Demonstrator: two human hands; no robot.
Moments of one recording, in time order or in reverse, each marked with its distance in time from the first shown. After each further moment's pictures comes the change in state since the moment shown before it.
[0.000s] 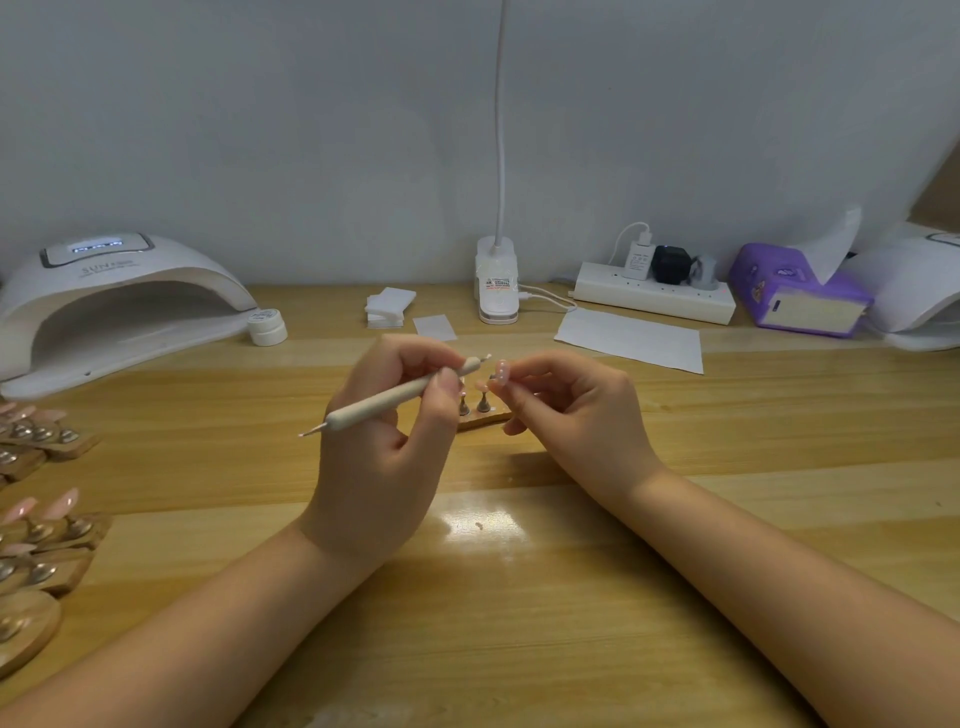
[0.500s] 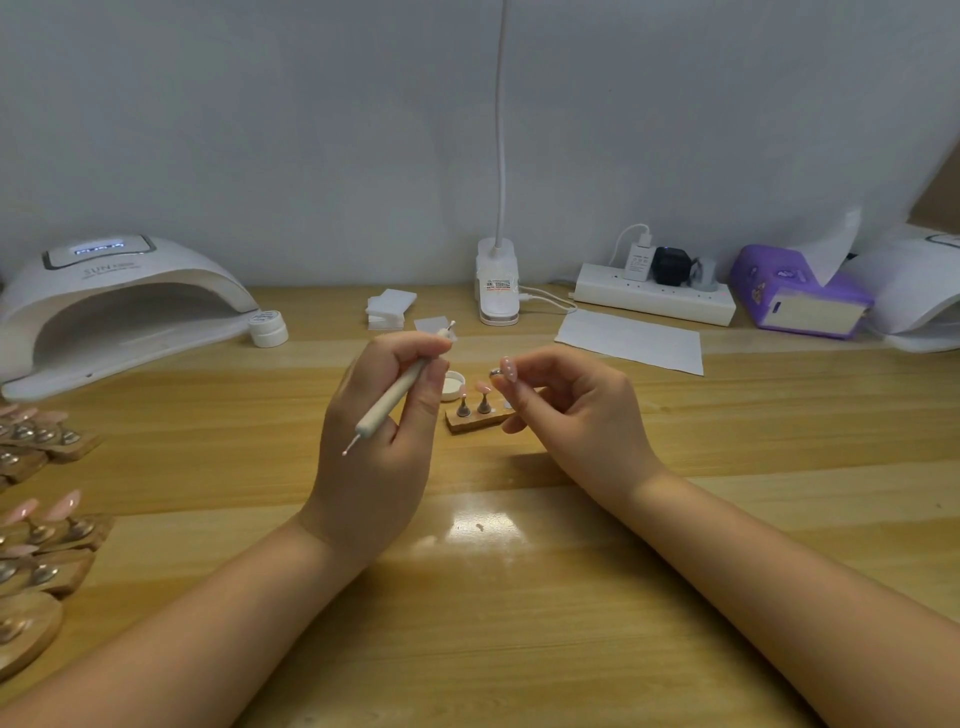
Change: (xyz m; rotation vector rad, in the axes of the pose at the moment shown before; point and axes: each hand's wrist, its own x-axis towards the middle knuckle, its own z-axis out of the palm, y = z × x) left_hand 0.000 -0.011 -0.003 0.138 0.027 -0.009; right_hand 0.002 0.002 -0.001 -0.051 -0.007 0.011
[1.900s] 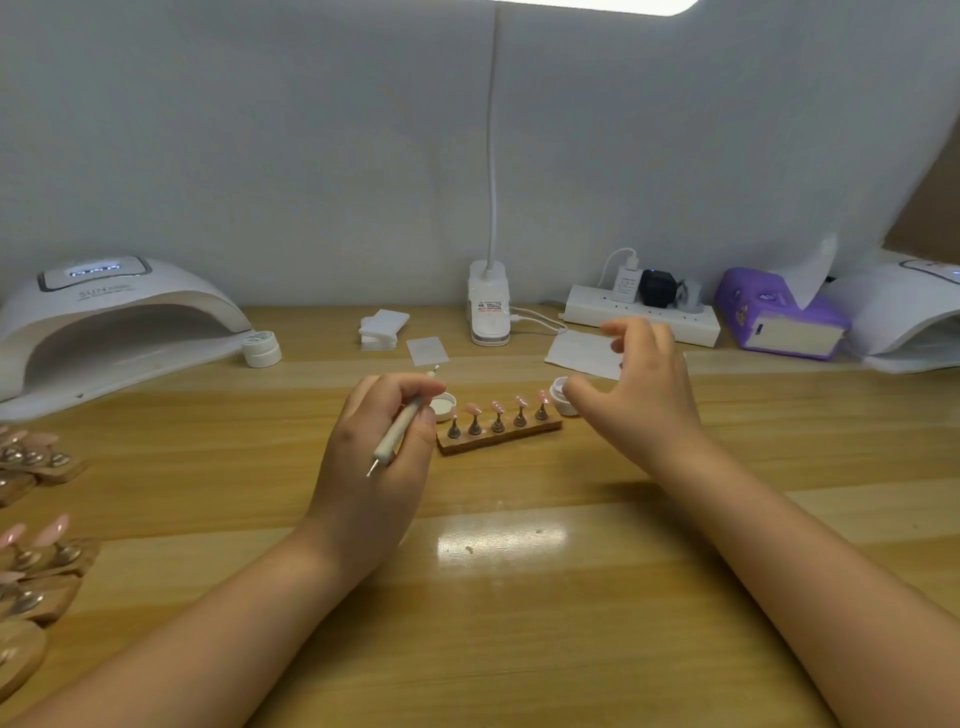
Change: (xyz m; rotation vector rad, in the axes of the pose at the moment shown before) left_hand -0.002 -0.014 0.002 0.070 -0.115 -0.155; right_hand 0.030 0.031 -0.051 -0.738 0.185 0.259
